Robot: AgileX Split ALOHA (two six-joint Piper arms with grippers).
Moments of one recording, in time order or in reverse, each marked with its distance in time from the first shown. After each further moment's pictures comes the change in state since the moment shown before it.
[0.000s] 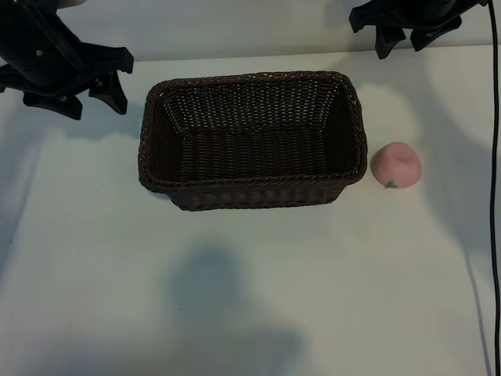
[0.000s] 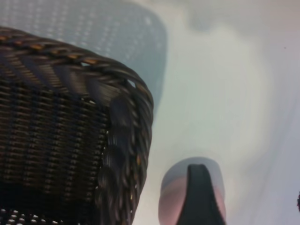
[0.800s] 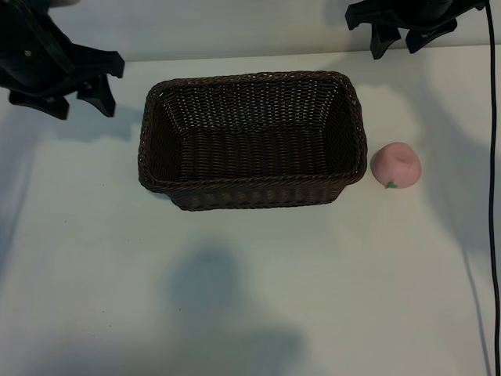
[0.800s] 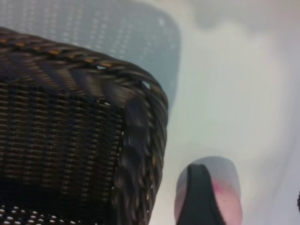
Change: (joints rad) left arm -0.003 -0.035 0.000 0.064 0.037 0.007; right arm 0.000 0.000 0.000 0.033 0.000 0.026
